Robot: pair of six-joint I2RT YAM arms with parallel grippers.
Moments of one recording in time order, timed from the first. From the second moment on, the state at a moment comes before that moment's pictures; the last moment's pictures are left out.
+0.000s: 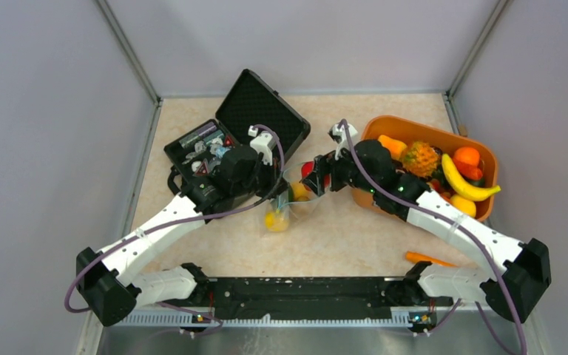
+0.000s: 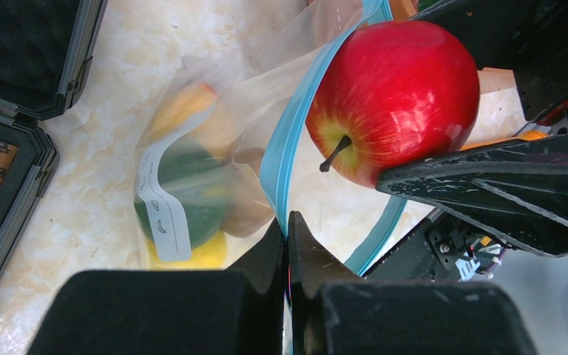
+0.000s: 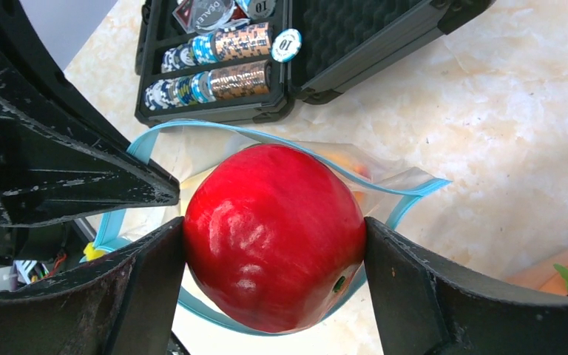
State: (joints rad) left arm -0.74 1.14 1.01 -0.40 0.12 -0.49; right arm 0.75 1.15 0.97 -0.22 -0.10 0.28
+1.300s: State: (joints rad) left arm -0.74 1.14 1.01 -0.40 0.13 -0.50; right arm 0.75 1.08 0.80 -0.33 0.04 0.60
